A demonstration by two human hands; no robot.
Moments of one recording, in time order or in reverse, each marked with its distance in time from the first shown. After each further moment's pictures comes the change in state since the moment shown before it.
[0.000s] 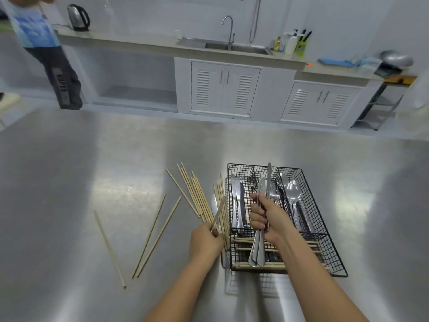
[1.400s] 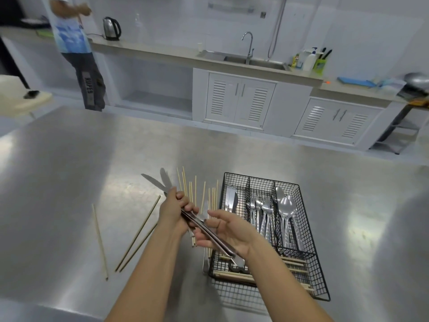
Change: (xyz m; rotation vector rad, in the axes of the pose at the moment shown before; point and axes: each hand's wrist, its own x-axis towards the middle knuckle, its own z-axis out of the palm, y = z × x) left_hand 0.020 0.052 -0.060 -1.587 -0.039 -0.216; right_hand -0.026 0.000 0.038 -0.298 -0.427 0.476
